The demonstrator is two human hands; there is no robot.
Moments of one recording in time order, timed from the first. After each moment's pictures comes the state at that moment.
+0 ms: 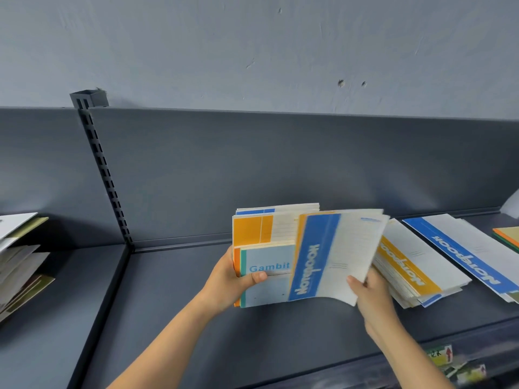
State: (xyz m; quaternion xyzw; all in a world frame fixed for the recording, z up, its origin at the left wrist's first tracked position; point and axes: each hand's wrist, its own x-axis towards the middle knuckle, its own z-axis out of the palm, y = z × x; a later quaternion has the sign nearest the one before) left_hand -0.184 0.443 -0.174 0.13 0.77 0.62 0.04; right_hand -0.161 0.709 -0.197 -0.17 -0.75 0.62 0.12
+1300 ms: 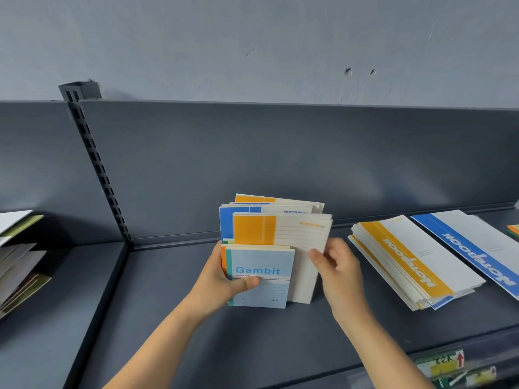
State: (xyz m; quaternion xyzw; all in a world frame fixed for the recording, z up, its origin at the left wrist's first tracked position) left_hand -0.185 0.428 -0.179 0.09 0.75 0.65 0.03; right_hand -0.166 0.640 -0.154 -0.01 -0.75 0.64 0.18
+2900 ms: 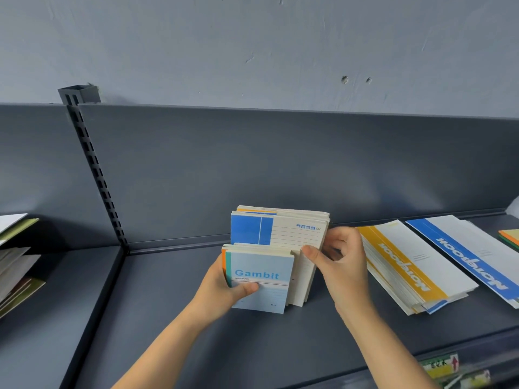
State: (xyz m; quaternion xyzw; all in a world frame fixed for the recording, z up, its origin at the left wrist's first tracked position) left_hand -0.187 0.434 -0.188 0.10 0.76 0.64 0.02; right_hand -0.171 0.646 -0.136 -0.02 -0.74 0.63 0.23
